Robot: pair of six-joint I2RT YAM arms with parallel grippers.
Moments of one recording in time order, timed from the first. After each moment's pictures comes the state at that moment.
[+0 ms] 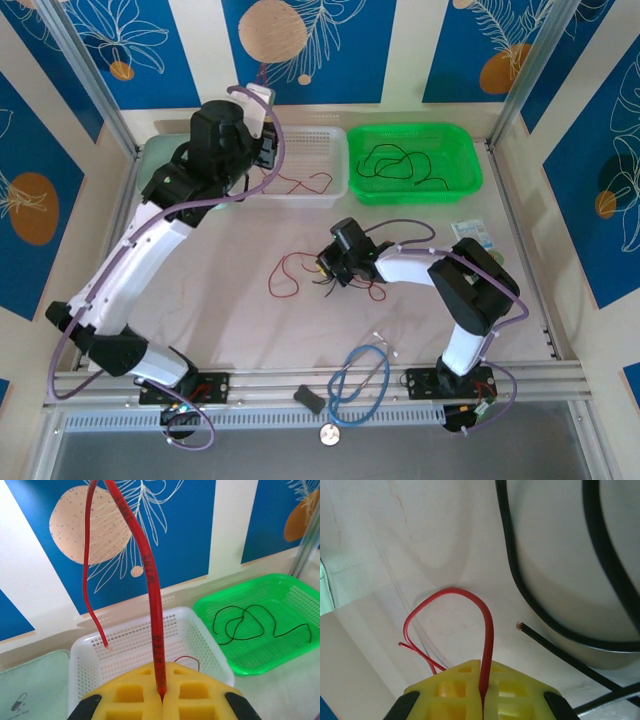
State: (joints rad) left arm -0.63 1.49 1.85 -0.65 -0.30 0.00; right arm 0.70 1.73 0.85 -0.01 -0.19 1.52
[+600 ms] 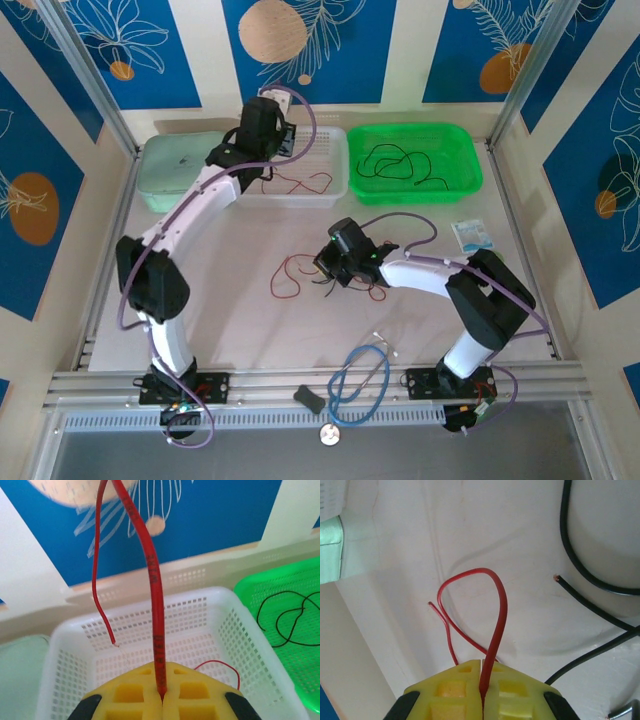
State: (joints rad) left arm -0.49 1.87 1.85 -0.42 -0.26 -0.06; right arm 0.75 1.61 0.86 -0.09 -0.15 1.41
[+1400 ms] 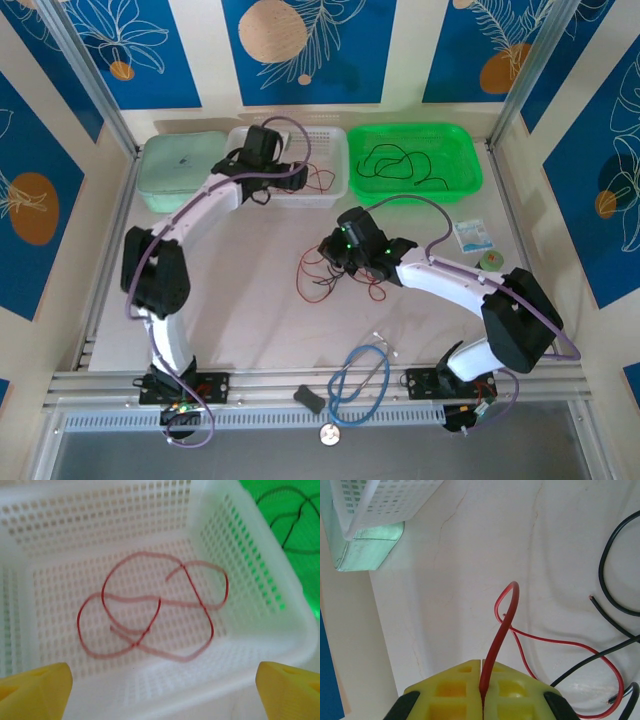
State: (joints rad) left arm -0.45 1.83 1.60 -0.51 -0.04 -0.16; right arm 0.74 1.45 0.90 -0.19 -0.08 1.24
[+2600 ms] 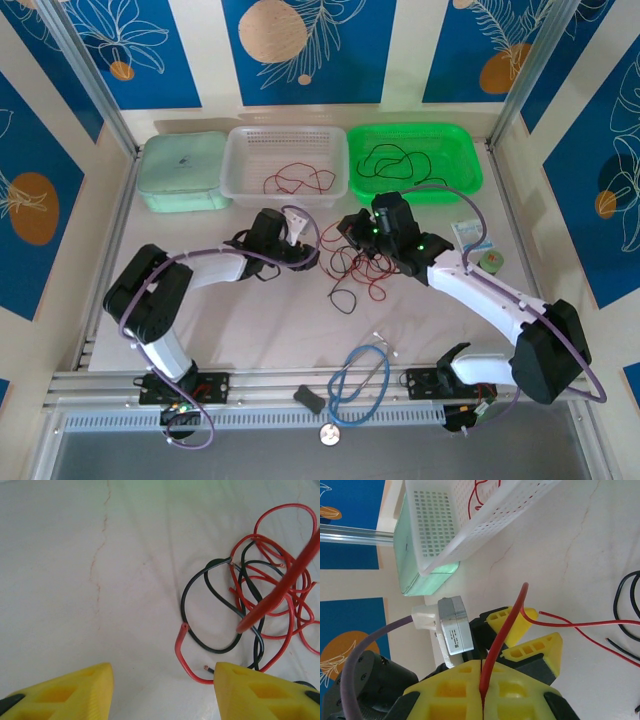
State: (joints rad) left arm -0.60 1.70 0.85 0.13 0.33 -0.18; right arm 0.61 1.25 0.90 -0.21 -0.15 1.23
